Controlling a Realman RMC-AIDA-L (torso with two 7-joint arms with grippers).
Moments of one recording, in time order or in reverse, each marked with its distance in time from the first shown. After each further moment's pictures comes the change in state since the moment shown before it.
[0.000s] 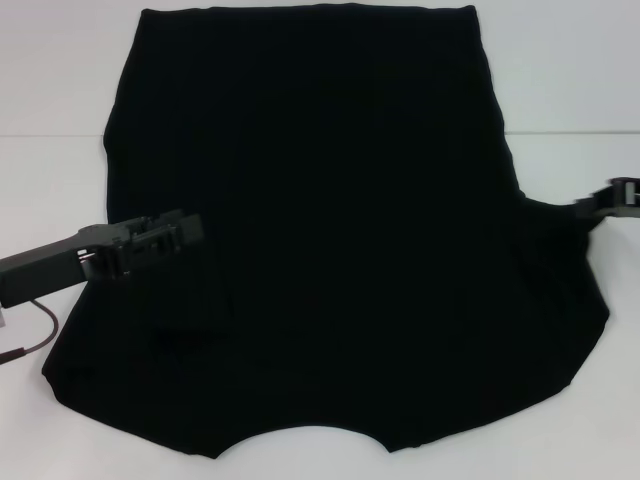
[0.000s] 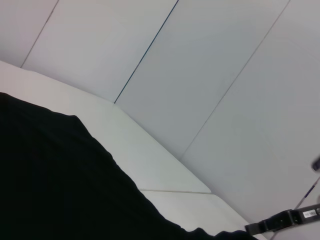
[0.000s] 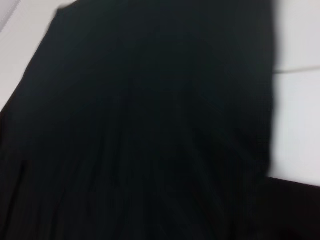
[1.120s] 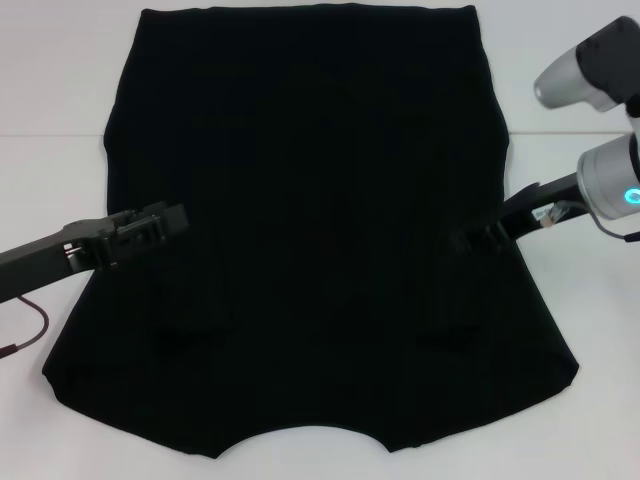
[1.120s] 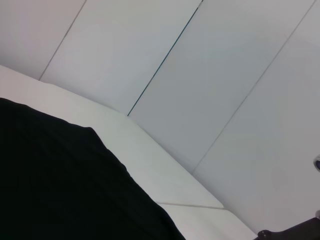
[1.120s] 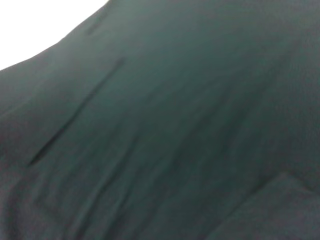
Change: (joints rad) left arm 0.011 0.004 -0.022 -0.012 -0.023 -0.023 -0.002; right arm 0.099 0.131 -0.347 -0.078 -0.007 0.057 -0.227
